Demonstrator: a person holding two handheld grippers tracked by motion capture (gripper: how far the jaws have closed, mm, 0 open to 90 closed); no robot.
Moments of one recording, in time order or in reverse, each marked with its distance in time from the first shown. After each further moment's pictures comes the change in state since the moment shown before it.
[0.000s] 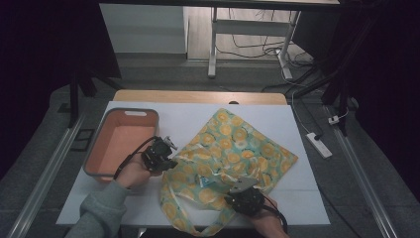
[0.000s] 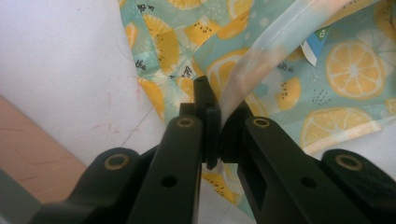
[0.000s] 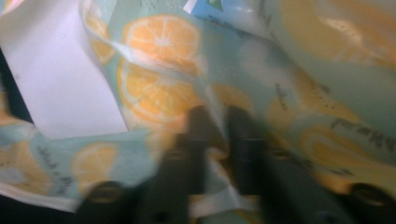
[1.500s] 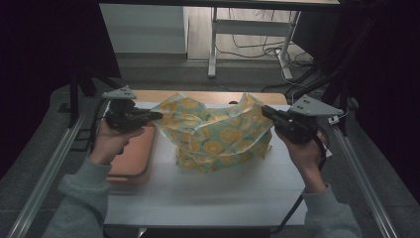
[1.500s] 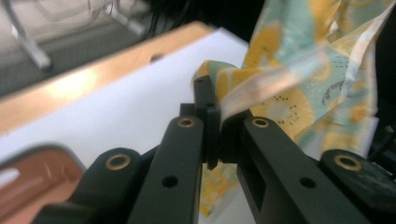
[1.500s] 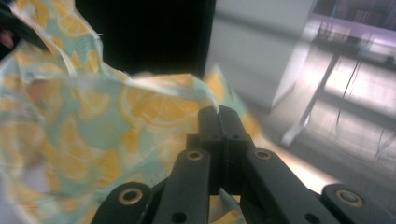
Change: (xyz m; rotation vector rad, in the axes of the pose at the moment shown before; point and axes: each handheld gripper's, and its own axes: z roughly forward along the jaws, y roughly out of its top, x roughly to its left) left arm 0.047 0.018 -0.114 -0.536 -0.041 -0.169; right arm -0.128 0.108 -0.151 -0.541 -0.242 0.094
